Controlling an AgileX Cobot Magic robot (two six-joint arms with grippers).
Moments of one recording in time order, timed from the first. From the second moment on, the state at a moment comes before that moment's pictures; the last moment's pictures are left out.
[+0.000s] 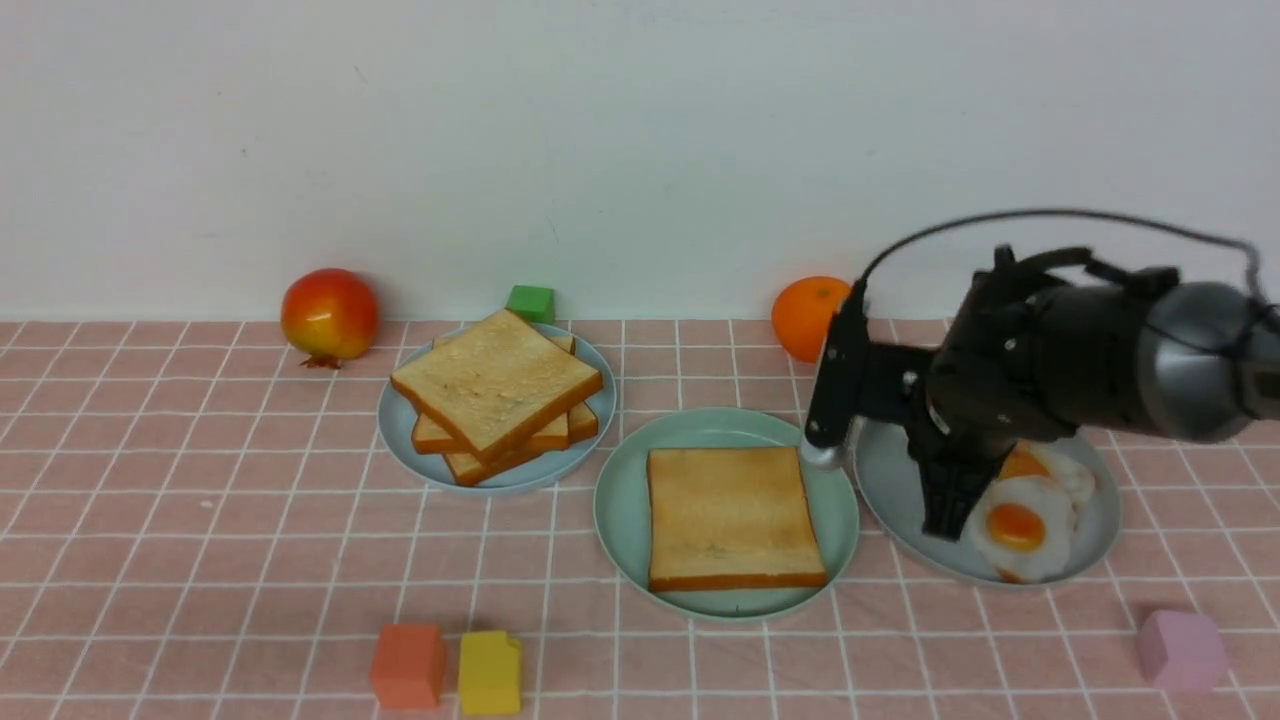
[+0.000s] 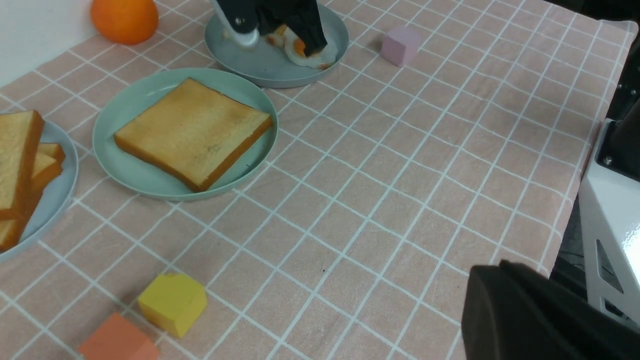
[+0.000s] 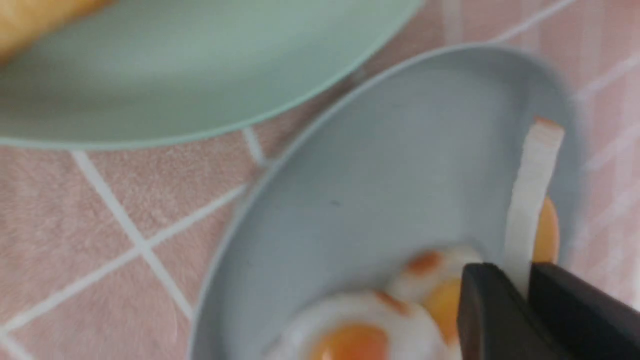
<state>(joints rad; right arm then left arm) 0.47 1.85 -1.22 -0.70 0.64 -0.27 -0.69 0.47 -0.61 -0.43 0.68 0.34</state>
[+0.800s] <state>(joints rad) 0.91 1.89 -1.22 -1.02 0.71 0.27 -0.69 0.48 -0.61 -0.43 0.77 0.20</state>
